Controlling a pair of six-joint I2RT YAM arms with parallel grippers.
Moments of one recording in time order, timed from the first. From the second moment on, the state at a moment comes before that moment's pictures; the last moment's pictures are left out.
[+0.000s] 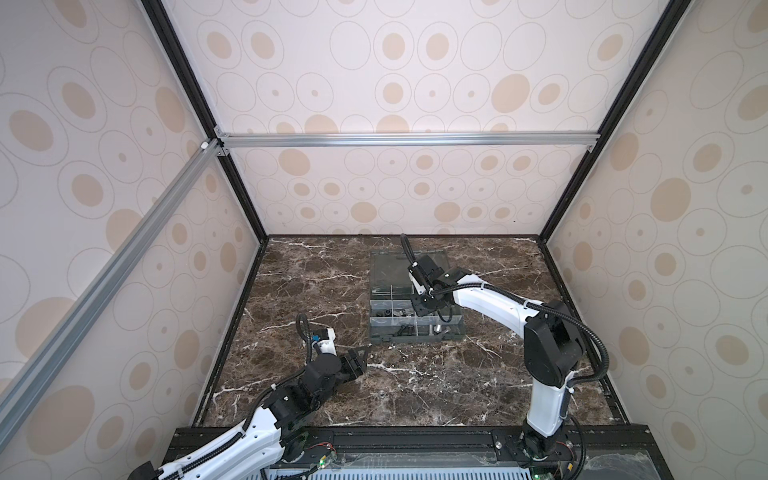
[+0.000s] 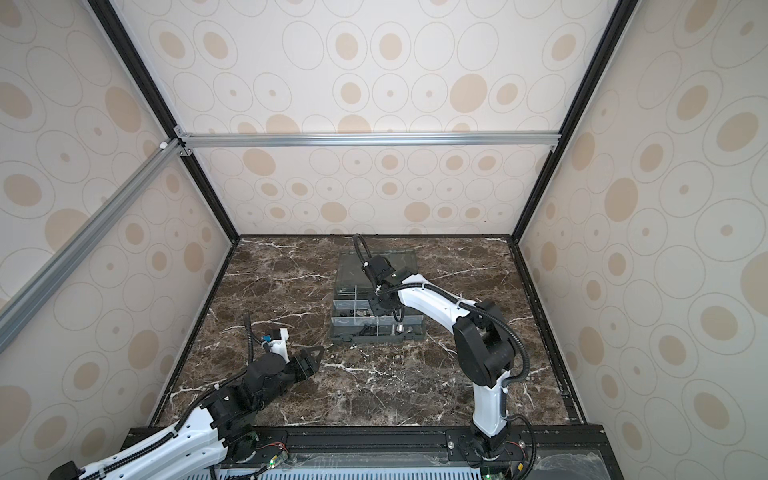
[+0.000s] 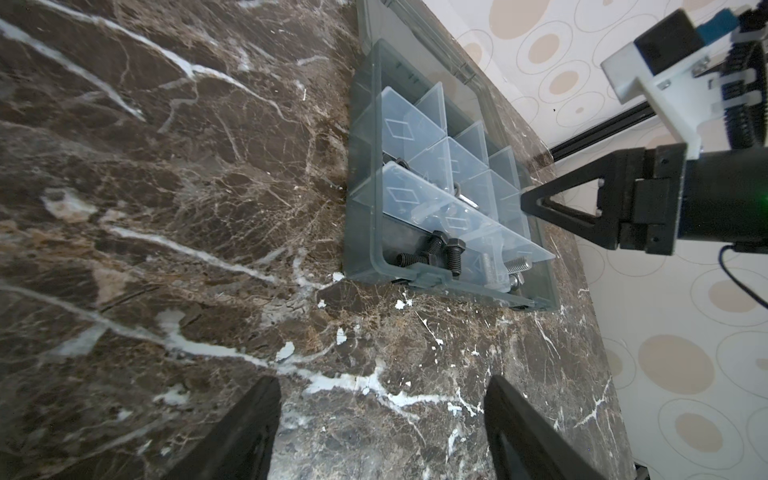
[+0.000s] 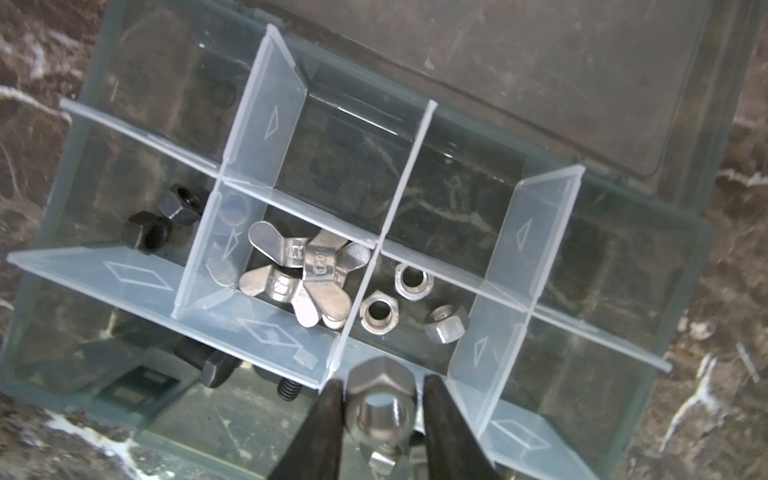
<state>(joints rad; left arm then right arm) -0.78 0.59 0.19 -0.13 -0.26 -1.00 0.67 1.89 1.51 -0.78 0.11 0.25</state>
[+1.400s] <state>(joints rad) -0.79 0.83 0.30 -0.07 -0.20 -0.91 0.66 1.27 0.91 -0.70 -0.01 0.35</state>
